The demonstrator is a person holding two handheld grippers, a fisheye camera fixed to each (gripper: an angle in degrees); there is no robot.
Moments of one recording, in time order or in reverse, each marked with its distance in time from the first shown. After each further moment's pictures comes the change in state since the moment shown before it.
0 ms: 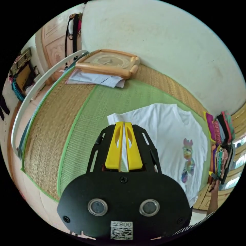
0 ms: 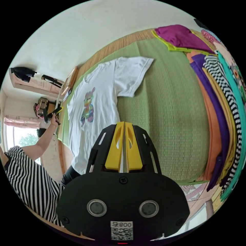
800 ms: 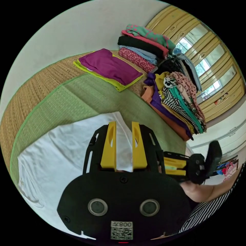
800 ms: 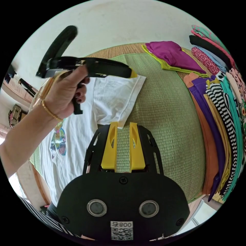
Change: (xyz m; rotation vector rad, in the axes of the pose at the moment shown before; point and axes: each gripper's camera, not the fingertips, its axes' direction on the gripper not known) left arm 0.533 0.005 0.235 -0.333 0.558 0.979; right arm -0.038 -0.030 0.057 0.195 0.334 0.038
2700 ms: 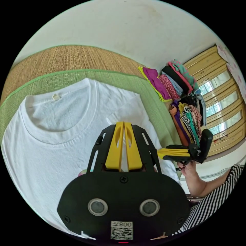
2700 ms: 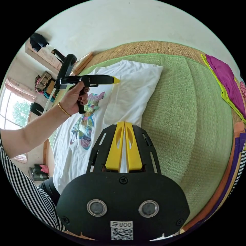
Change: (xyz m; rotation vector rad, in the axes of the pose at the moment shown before) left arm -0.162 0.180 -0.102 0.216 -0.023 -0.427; right arm -0.112 -0.061 0.121 -0.112 -0.281 -0.360
